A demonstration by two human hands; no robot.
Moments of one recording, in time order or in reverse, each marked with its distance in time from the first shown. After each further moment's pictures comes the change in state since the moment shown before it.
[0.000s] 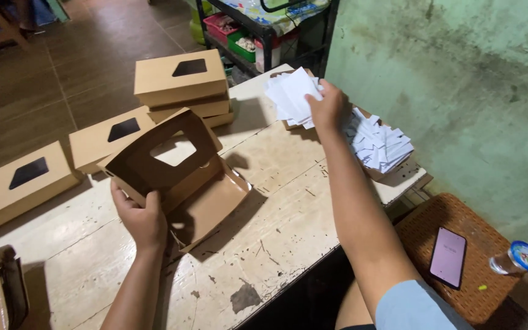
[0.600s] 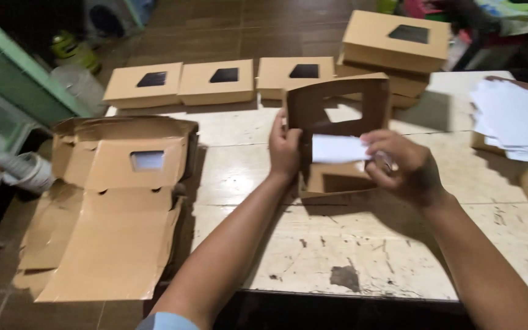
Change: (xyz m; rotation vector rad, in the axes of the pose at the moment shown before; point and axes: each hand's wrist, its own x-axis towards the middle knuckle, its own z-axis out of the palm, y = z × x) left_hand 0.023 -0.060 -0.017 -0.225 0.160 -0.137; right_hand -0.177 -0.173 -0.059 0.703 -0.601 -1.075
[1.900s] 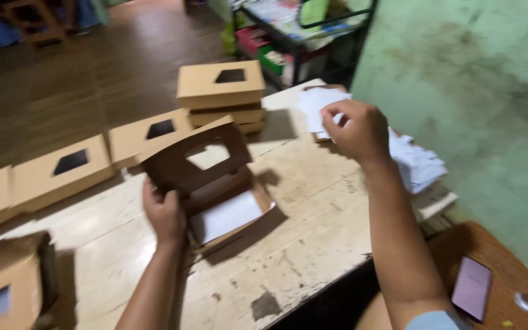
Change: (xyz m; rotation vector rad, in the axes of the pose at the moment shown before) left_hand -0.006 0.032 0.011 0.192 -0.065 0.067; right_hand -0.013 0.036 -0.148 -0.614 0.253 0.461
